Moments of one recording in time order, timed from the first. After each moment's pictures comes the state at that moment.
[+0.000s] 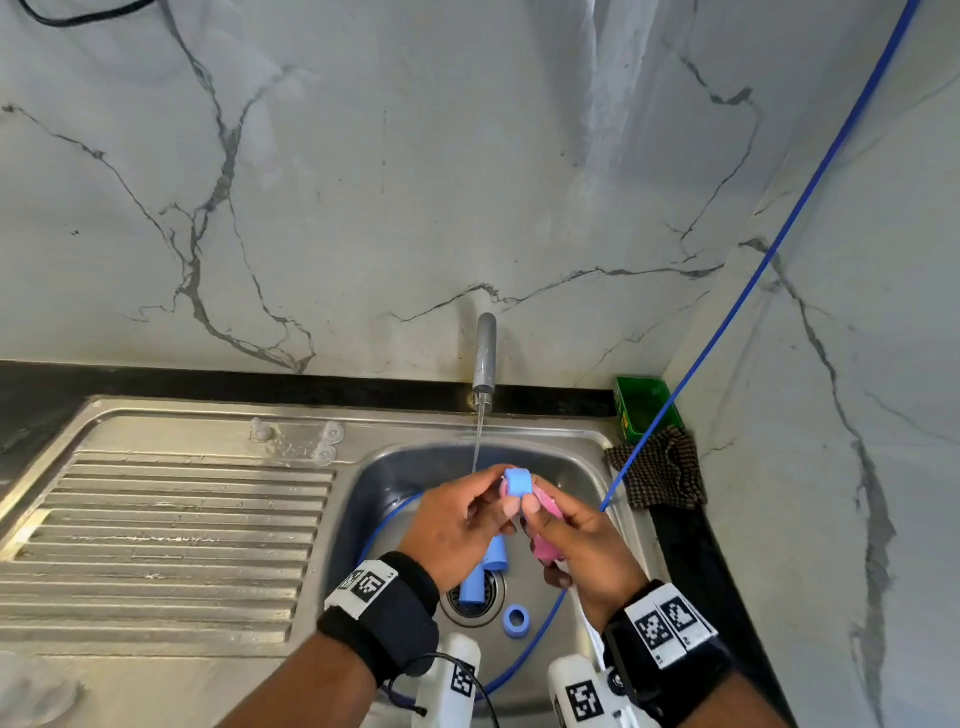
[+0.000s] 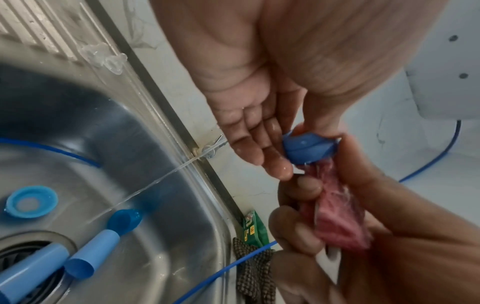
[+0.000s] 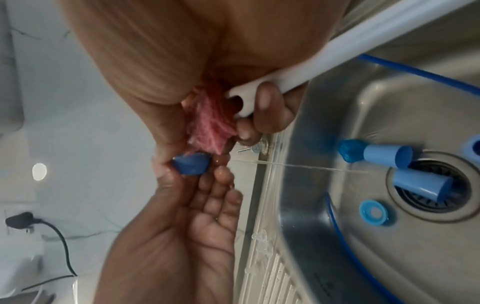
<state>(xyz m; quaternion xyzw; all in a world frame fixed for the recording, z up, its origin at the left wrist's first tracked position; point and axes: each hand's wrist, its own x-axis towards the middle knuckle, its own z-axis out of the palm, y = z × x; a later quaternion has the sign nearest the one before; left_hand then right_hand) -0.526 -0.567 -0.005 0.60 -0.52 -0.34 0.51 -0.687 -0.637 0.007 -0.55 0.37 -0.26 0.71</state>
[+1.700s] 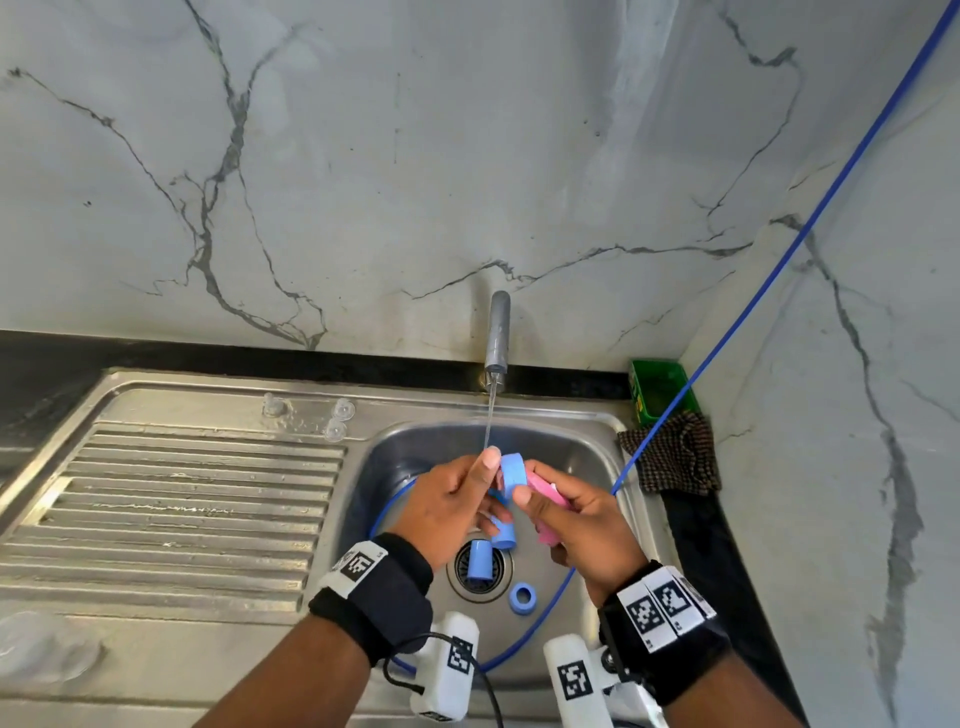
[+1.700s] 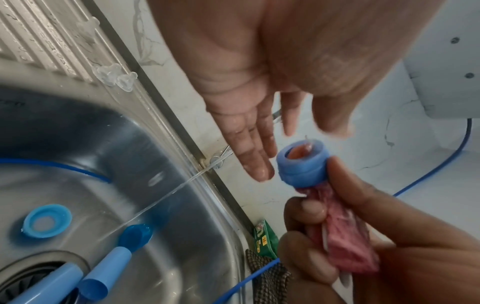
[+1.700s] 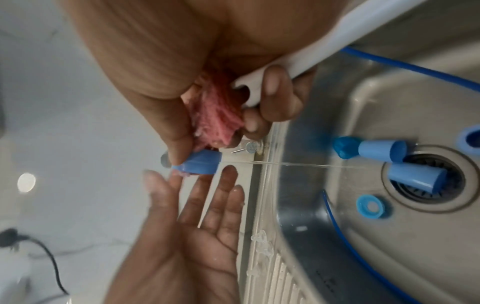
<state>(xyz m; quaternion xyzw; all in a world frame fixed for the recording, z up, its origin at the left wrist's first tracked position) -0.522 -0.557 0.010 0.61 -0.40 -0.43 0.53 -0.678 -0.635 0.012 -0.56 0.37 -0.26 0.69</state>
